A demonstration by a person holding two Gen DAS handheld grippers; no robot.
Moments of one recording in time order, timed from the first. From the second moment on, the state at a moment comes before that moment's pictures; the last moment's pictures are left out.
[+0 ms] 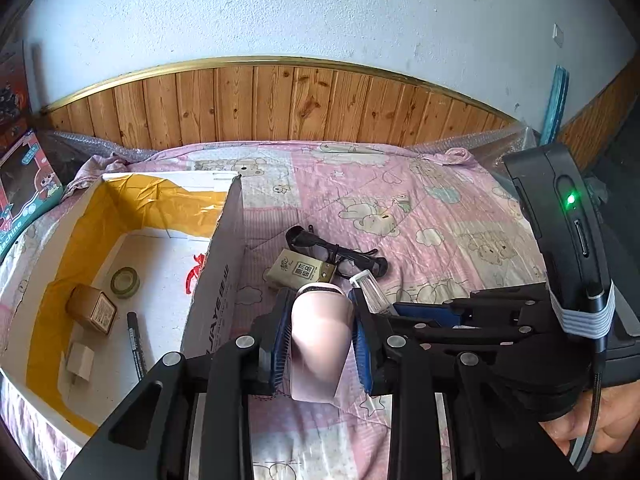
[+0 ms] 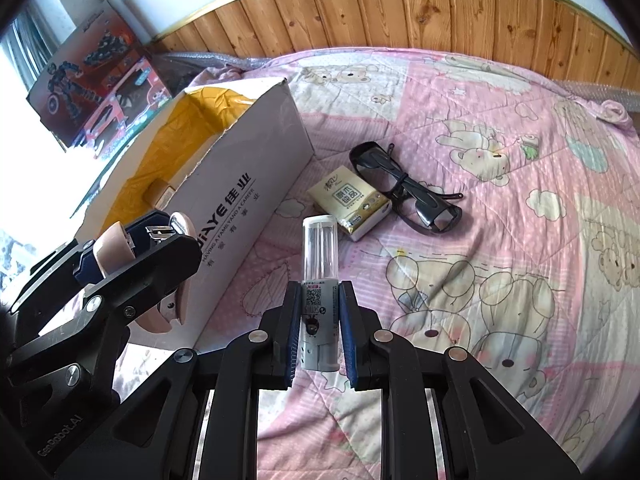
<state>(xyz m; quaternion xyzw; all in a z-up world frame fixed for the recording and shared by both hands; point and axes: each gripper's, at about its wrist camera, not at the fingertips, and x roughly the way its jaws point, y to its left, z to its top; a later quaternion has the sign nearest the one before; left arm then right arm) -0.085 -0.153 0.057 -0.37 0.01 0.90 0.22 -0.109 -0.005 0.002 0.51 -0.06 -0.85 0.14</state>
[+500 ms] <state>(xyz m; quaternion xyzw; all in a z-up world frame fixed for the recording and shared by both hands) -0.079 -0.181 0.078 -0.36 -0.01 0.91 0.21 -0.102 -0.033 0.024 0.48 -0.05 -0.86 0.14</state>
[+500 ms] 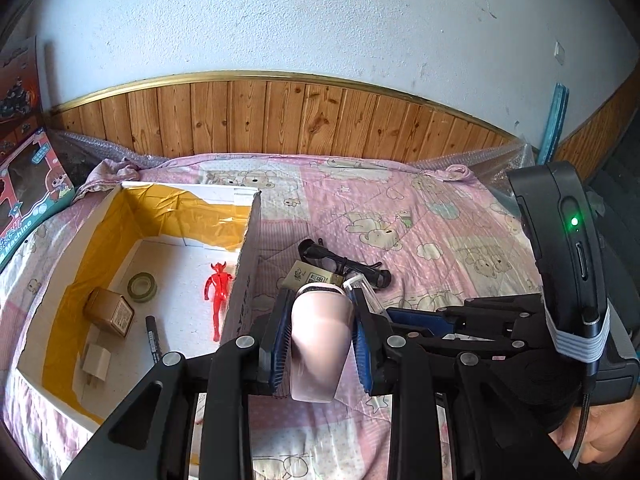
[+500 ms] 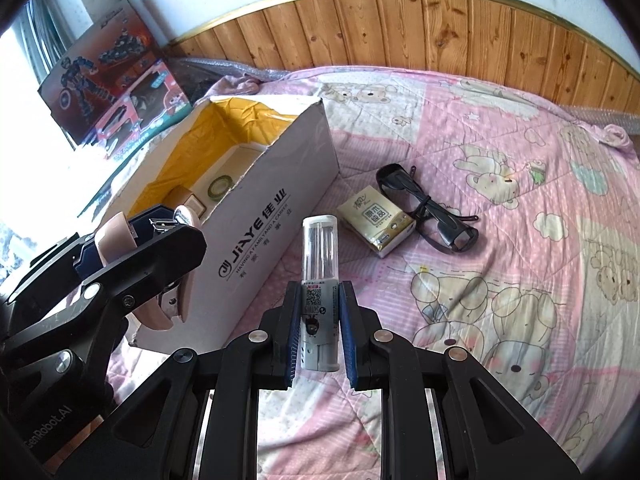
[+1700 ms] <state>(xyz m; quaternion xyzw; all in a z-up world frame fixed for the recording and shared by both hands) -0.111 -0.311 0.143 -0.36 -0.12 0.91 0.16 -0.099 -0.125 0.102 0.42 -0.04 -0.89 0.20</state>
